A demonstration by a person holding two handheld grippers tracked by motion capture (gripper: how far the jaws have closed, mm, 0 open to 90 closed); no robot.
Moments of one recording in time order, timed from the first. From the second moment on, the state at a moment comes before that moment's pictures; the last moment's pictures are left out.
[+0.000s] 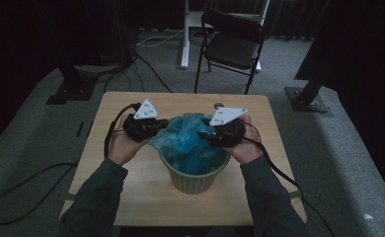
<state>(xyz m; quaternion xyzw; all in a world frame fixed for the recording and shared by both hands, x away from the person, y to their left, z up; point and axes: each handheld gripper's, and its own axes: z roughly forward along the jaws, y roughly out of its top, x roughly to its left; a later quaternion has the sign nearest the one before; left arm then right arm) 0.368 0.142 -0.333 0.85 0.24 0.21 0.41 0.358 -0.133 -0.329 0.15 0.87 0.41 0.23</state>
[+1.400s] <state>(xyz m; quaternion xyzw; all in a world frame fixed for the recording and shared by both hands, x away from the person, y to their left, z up) 0.364 0.135 -0.332 0.86 0.22 0.21 0.41 0.344 -0.123 -0.334 0.10 0.87 0.41 0.27</state>
